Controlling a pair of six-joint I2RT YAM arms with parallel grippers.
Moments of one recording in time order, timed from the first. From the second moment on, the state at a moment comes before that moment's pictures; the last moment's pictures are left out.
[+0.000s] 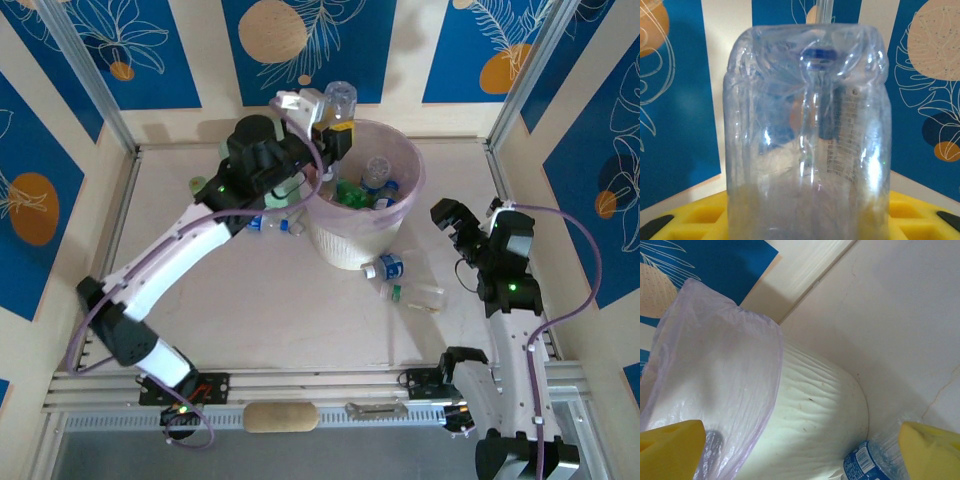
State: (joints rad) left arm -0.73 1.59 1.69 -0.04 0.11 -0.09; right arm -0.13 0.73 0.79 -0.50 -0.32 0.76
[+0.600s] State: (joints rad) left arm -0.68 2.05 2.29 -0.59 0.30 -0.07; right arm -0.15 0.69 0.79 -0.52 -0.34 0.76
